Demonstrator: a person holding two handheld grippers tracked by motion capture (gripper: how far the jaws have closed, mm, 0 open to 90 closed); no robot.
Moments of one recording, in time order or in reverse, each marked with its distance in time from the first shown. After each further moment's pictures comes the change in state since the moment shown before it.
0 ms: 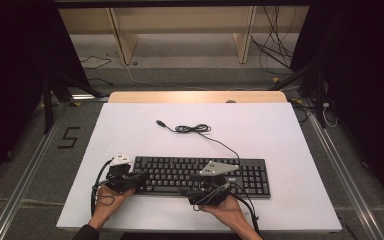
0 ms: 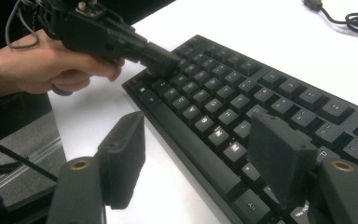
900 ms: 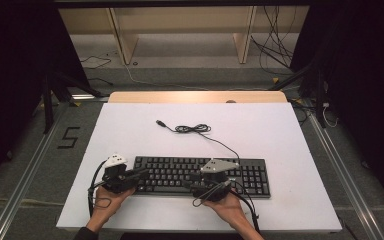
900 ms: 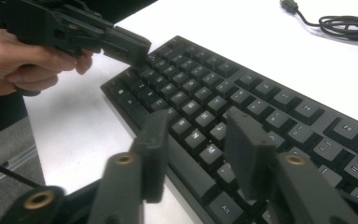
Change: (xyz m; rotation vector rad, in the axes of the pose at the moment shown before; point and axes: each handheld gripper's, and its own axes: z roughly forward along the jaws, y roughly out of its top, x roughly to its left) left arm -0.005 0.002 -0.017 -0.104 -0.044 -0.005; right arm -0.008 0.002 0.002 0.001 -0.059 -0.005
